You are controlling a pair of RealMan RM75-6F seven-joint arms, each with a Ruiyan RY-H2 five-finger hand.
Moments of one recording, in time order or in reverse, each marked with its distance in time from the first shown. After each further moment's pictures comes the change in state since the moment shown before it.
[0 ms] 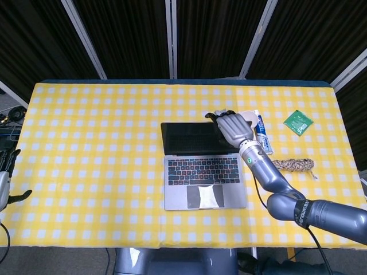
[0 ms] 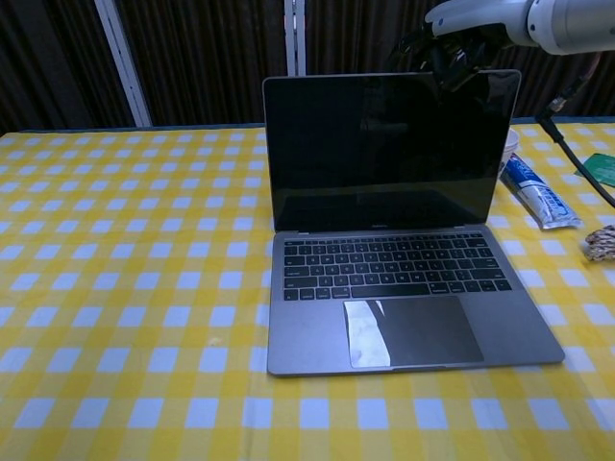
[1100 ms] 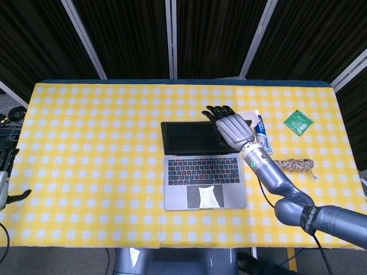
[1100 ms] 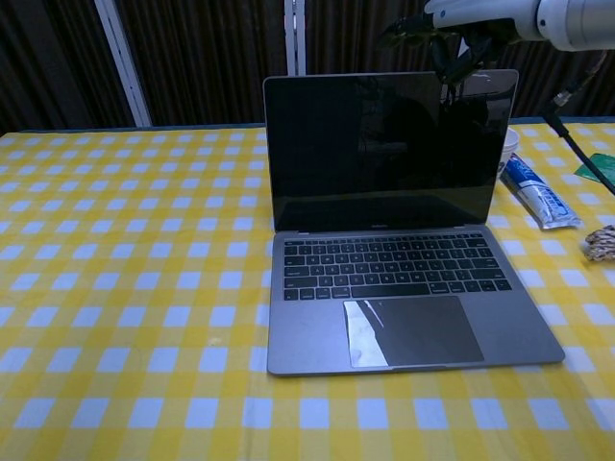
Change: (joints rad) left arm 0.006 0.008 -0.006 -0.008 0.002 0.004 -0.008; right arm -0.102 -0.013 0.079 0.013 -0.196 -0.040 0.019
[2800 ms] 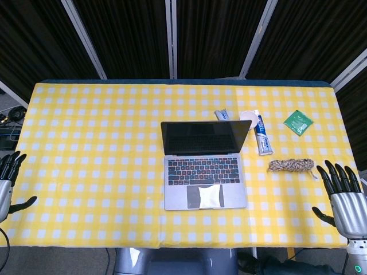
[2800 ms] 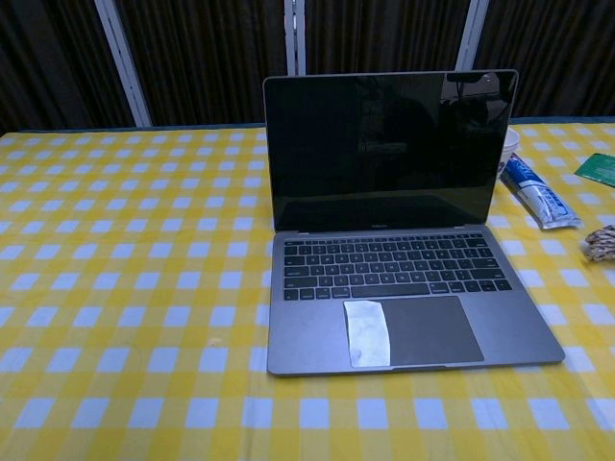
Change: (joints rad) left arm 0.053 0.044 0.054 -0.082 0.183 0.119 -0.034; right arm -0.903 0.161 -0.281 -0.048 -0.756 0.849 0.184
